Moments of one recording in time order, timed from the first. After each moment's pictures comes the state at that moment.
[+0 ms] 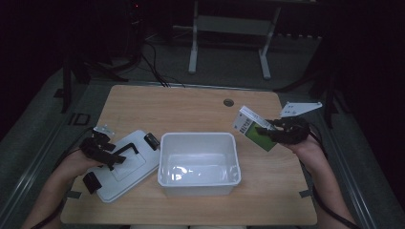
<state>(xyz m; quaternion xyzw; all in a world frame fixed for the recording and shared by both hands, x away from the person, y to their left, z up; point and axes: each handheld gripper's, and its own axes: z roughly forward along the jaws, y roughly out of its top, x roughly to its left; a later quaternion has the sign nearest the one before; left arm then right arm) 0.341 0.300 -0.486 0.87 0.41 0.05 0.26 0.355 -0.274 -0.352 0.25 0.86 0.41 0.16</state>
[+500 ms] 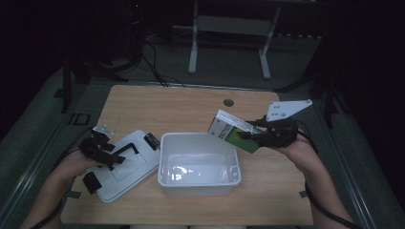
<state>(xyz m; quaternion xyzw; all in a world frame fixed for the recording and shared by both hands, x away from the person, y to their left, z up) 0.340 0.300 -0.484 0.87 0.41 0.05 0.26 0.329 -0.222 -0.321 0.13 0.87 0.46 0.12</state>
